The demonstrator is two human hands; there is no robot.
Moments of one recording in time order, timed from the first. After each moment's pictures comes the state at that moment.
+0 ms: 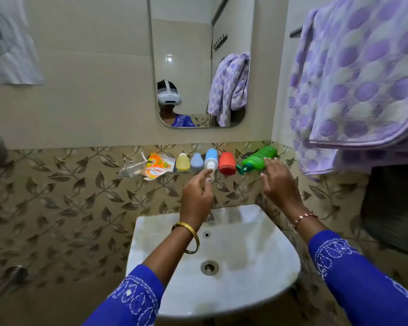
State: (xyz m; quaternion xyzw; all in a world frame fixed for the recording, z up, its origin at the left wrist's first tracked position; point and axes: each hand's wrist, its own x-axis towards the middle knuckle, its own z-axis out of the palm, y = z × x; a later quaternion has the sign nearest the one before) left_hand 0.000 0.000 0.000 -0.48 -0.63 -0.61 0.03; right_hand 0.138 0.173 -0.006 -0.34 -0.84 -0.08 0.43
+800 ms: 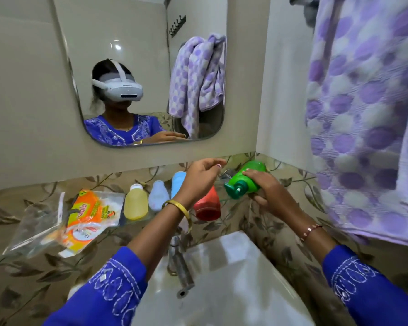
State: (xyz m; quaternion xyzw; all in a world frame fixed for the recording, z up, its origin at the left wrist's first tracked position) left_hand -0.078 0.221 0.065 -0.58 -0.55 -0.57 -0.21; right_hand 0.098 0.329 0.004 -0.27 -0.88 -0.04 0.38
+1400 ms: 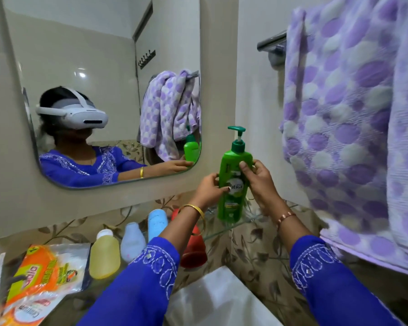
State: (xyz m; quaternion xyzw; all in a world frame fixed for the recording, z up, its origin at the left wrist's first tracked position) left_hand -0.053 0.312 0.087 -0.61 -0.55 -0.49 -0.29; right_hand 0.075 0.353 0.084 -0.28 -0.60 0.43 0.62
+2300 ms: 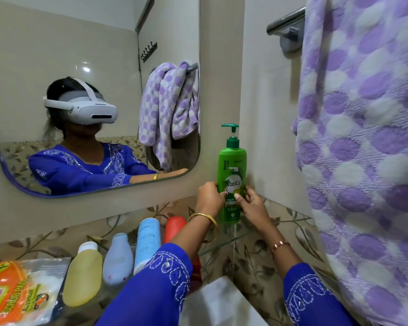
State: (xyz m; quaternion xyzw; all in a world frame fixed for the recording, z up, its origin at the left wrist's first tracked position) left_hand -0.050 0.368 0.070 -0.57 -0.67 -0.45 -0.13; right_hand 0.061 0.403 0.029 -0.37 -0.63 0.43 0.53
